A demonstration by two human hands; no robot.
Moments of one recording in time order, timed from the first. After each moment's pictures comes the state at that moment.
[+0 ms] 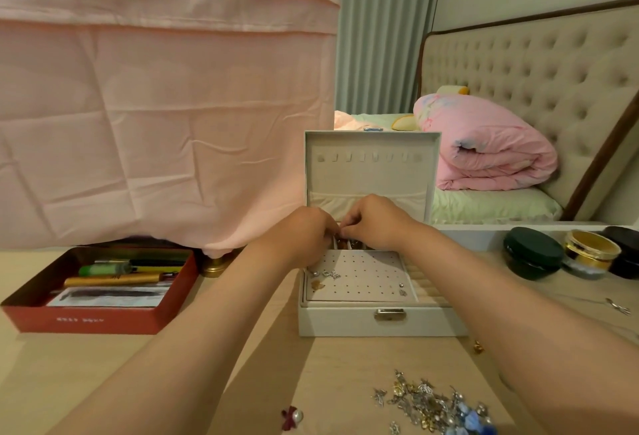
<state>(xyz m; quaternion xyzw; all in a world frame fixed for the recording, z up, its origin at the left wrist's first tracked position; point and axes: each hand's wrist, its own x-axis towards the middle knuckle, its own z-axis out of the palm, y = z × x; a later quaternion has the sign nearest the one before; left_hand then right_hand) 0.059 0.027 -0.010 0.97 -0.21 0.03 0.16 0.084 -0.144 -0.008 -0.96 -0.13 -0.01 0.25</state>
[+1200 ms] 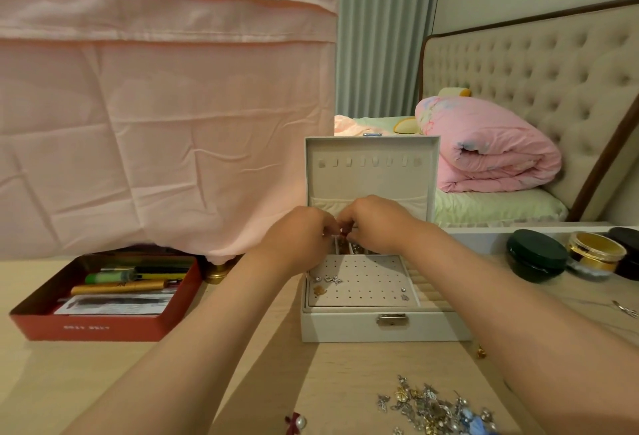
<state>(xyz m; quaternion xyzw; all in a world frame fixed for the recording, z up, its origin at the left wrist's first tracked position) 0.053 0.030 -0.006 0.96 -0.19 0.11 0.17 0.078 -0.141 0.008 -0.97 -0.24 -0.05 0.07</state>
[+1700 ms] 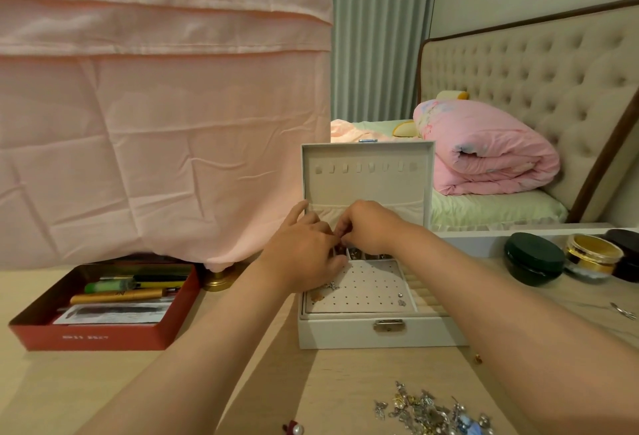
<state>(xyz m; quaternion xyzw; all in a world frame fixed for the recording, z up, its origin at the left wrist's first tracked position) 0.050 0.026 -0.016 0.95 -0.28 0.16 -0.04 0.089 -0.136 0.003 -0.97 -0.15 -0.01 0.17</state>
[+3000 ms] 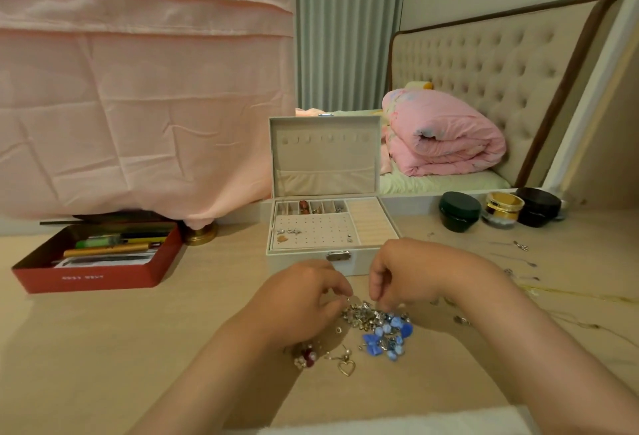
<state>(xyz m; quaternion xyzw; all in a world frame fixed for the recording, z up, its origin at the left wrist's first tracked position) -0.109 -0.007 -0.058 0.92 -0.31 0.05 0.21 -0.114 -0.214 0.003 -0.97 -0.12 0.17 0.11</state>
